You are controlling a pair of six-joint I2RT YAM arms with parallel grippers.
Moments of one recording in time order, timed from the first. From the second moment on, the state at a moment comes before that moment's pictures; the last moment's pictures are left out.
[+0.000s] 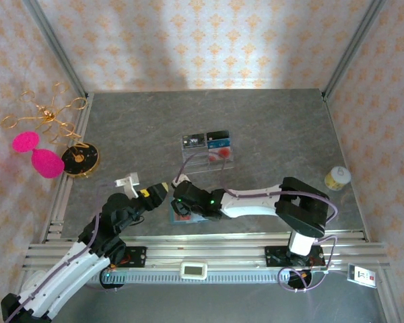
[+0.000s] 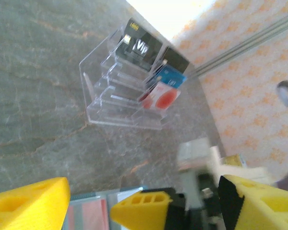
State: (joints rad) left arm -0.57 0.26 0.20 -0.23 -0.04 -0.92; right arm 1.20 1.76 1.01 -0.15 0.17 0.50
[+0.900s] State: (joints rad) left arm -0.57 0.26 0.27 -0.28 -0.06 -0.88; right arm 1.28 1.92 1.16 -0.33 0.32 0.46
